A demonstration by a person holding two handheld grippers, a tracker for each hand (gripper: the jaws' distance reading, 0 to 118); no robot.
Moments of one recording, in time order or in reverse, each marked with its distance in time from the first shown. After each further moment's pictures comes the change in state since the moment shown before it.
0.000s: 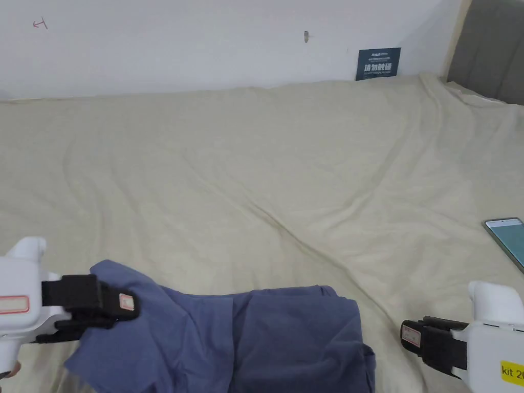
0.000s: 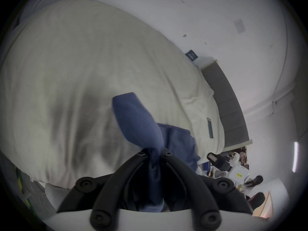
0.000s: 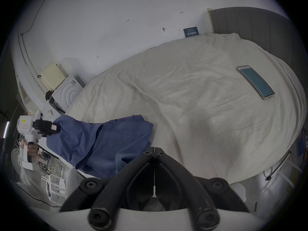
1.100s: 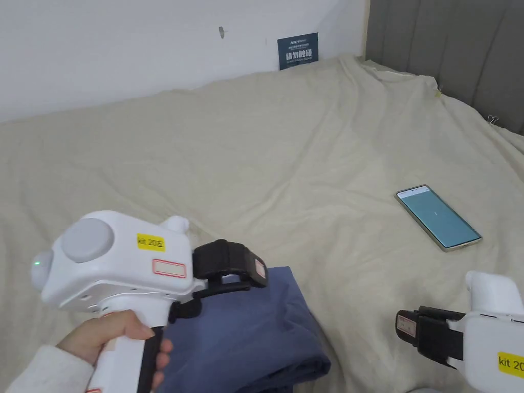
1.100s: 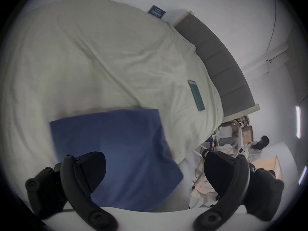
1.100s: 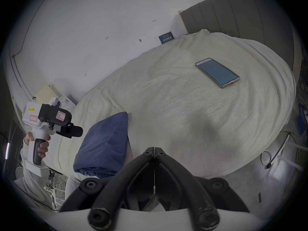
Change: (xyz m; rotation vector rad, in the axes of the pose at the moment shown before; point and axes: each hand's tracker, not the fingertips) left arm 0.154 -0.015 -0.179 -0.252 -0.004 -0.219; right arm 0.091 -0.020 0.048 0.082 -0.039 -0.147
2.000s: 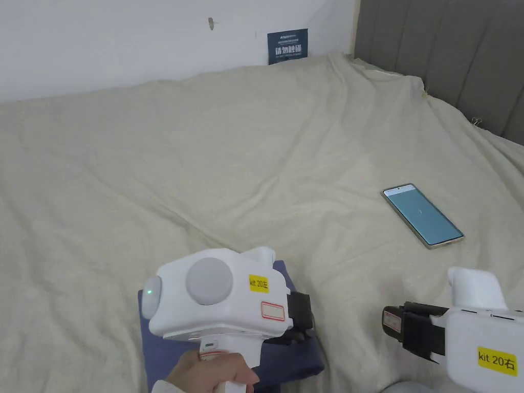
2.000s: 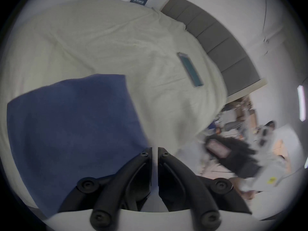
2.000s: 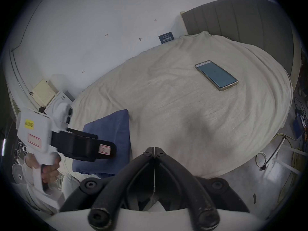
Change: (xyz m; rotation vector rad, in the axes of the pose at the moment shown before) left arm 0.058 -0.045 -0.084 -0.084 -0.072 -0.080; right arm -0.017 0.001 0.004 -0.009 -0.042 0.034
